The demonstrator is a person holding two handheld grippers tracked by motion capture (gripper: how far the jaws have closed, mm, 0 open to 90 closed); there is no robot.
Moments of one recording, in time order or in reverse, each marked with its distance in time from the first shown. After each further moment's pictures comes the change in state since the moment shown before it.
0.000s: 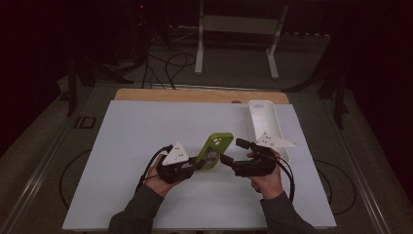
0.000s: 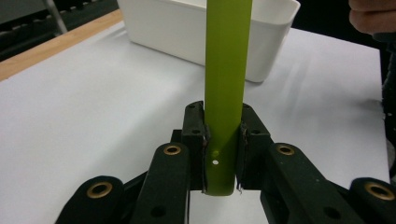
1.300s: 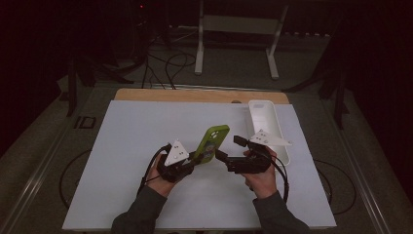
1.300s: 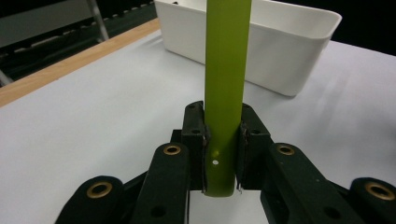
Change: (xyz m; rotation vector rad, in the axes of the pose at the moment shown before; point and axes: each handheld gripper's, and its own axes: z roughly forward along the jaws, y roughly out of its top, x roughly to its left) left arm -0.004 0.003 0.001 -0.030 0.146 -0.030; right arm 0.013 0.009 0.011 -0.009 -0.082 0.019
